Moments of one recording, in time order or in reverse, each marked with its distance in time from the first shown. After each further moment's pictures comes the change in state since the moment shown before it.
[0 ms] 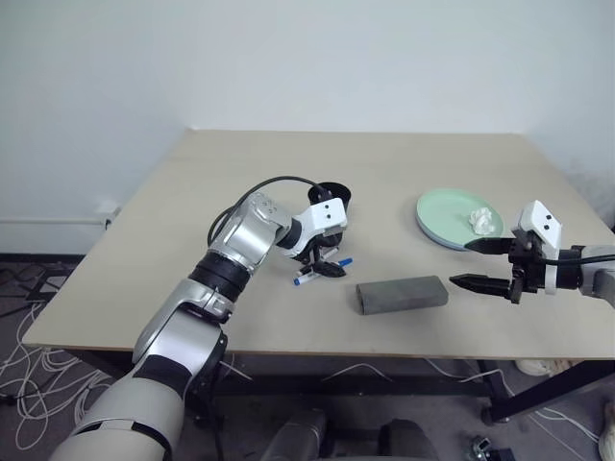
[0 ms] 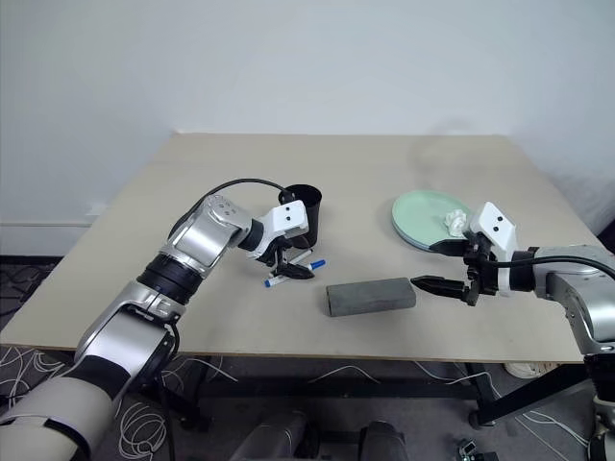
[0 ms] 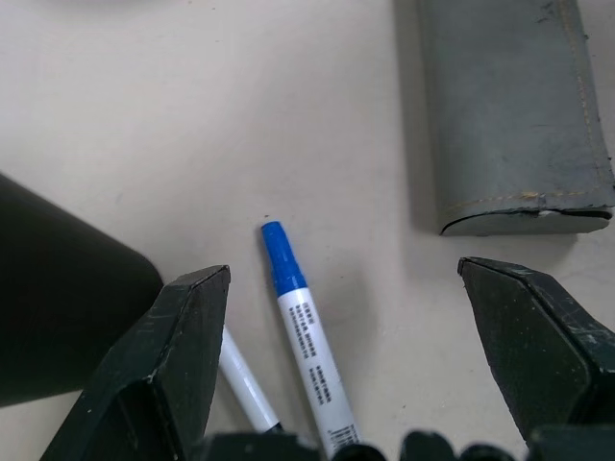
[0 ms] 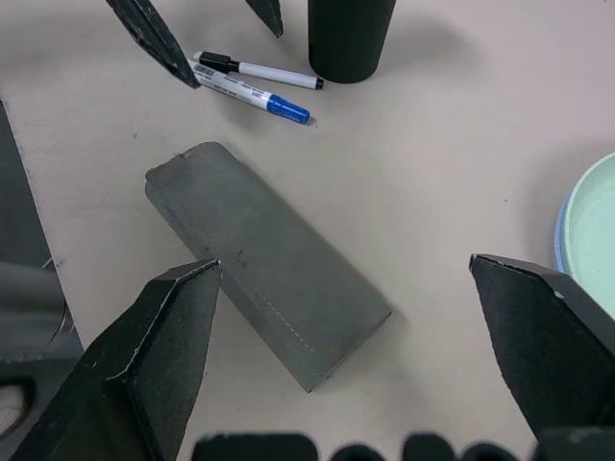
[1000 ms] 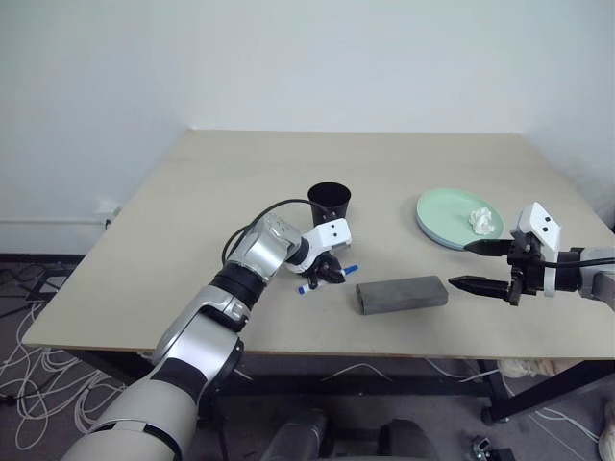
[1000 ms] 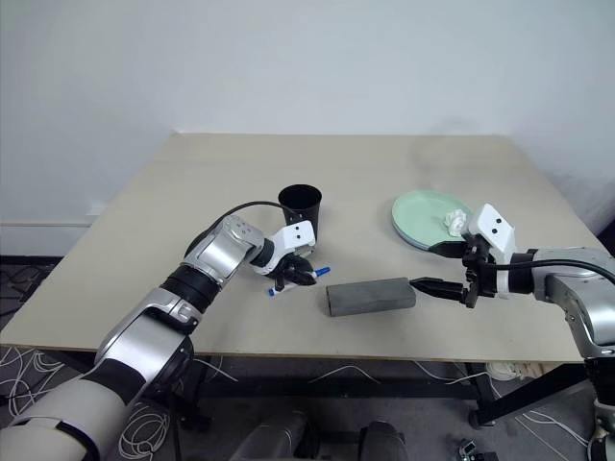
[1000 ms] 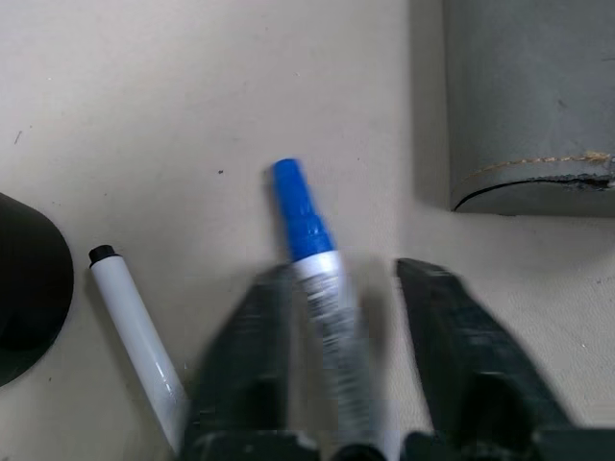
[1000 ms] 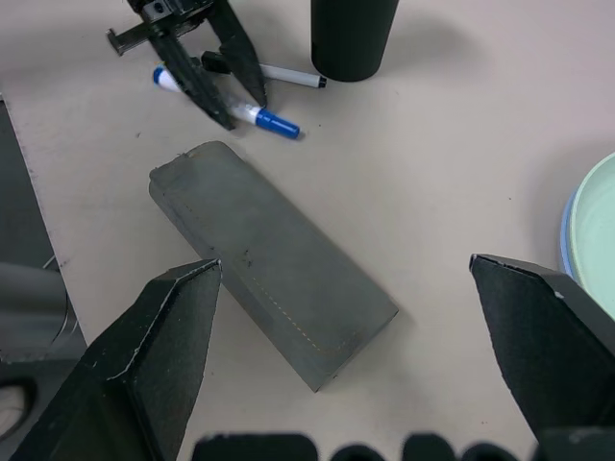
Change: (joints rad) left arm 0.017 -0.074 -0.016 0.157 0.048 -0.050 0.048; right arm 0.012 0.000 -0.005 -0.024 0.006 0.014 -0.011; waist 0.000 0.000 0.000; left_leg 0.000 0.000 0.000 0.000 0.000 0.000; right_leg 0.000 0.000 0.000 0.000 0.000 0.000
